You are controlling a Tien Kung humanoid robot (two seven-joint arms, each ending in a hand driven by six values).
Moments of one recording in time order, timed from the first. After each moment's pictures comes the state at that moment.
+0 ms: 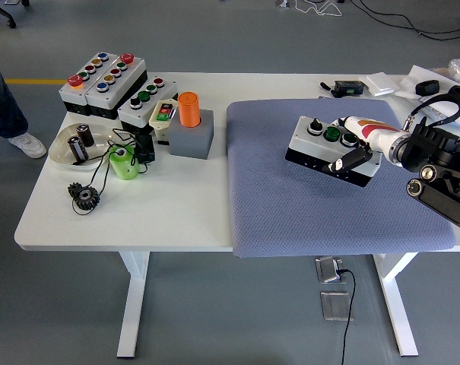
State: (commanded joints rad) left arm -0.13 0.02 -0.71 -0.18 0.02 0.35 -0.05; right arm 1.08 -0.42 0.18 0.92 -1.34 -0.07 -0.02
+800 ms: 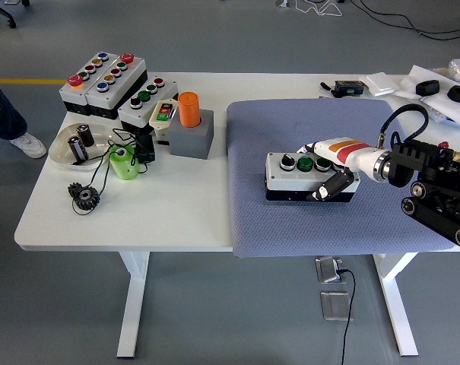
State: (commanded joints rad) left arm -0.13 0.02 -0.71 -0.18 0.01 0.34 -0.05; right arm 1.07 -0.38 0.12 0.86 -1.45 -0.06 0.15
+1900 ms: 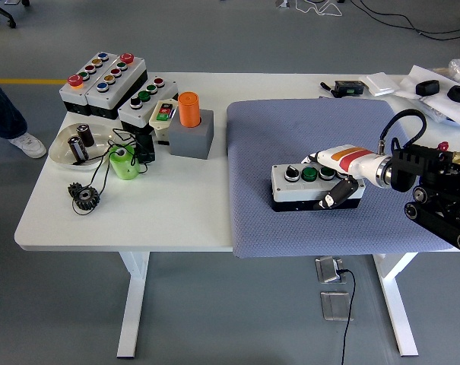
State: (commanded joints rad) left arm -0.13 0.02 -0.71 -0.18 0.01 0.34 -0.05; right arm 1.06 -0.39 0.11 0.84 -1.51 -0.02 0.17
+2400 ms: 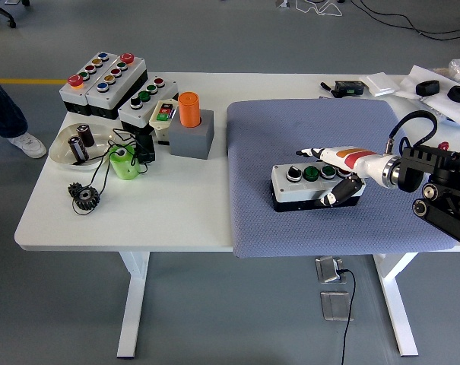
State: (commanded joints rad) left arm -0.13 0.02 -0.71 -0.18 0.01 0.34 -0.05; right arm 1.01 -0.45 0.21 0.94 -1.41 0.03 0.15
